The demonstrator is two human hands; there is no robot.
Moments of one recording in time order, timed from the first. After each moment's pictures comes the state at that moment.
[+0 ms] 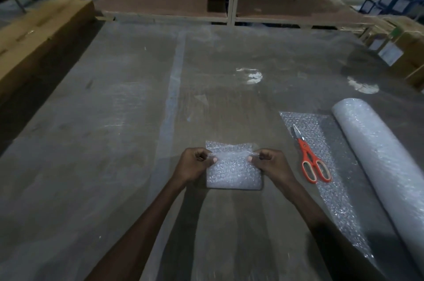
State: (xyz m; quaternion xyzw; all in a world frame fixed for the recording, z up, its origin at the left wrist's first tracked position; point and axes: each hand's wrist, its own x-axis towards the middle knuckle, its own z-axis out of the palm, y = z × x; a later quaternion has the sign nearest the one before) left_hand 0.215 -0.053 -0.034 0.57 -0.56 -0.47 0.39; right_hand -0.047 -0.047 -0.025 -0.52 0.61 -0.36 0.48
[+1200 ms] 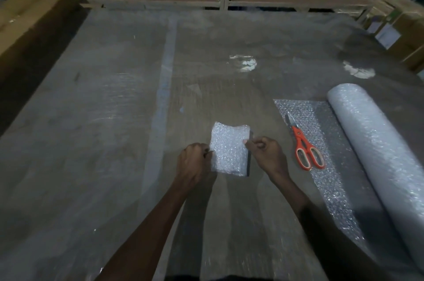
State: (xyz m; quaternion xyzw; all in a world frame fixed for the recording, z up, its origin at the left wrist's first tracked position) left_hand 0.187 -0.040 -0.032 0.67 -0.69 -0.20 0.19; right_hand -0.042 -0.044 -0.023 -0.51 0.73 -0.31 0.33
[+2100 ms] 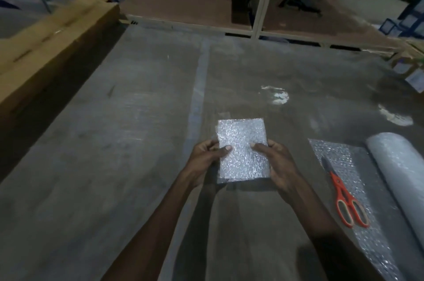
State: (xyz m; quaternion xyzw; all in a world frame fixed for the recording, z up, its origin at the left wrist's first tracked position) left_hand 0.262 -0.118 0.017 0.47 -0.32 -0.66 0.49; right_hand 0.057 -0.129 0.044 -0.36 0.52 -0.44 0.64
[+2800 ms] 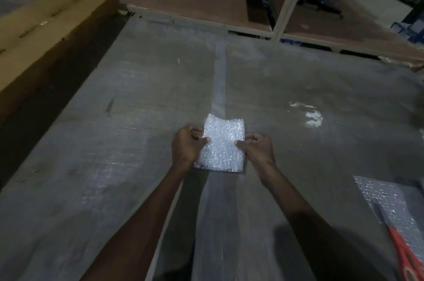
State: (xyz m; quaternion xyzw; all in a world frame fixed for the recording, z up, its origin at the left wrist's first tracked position) left_hand 0.387 -0.281 -0.022 0.70 -0.45 -0.35 0.44; right_hand 0.195 -0.296 -0.008 -0.44 0.68 -0.38 0.44
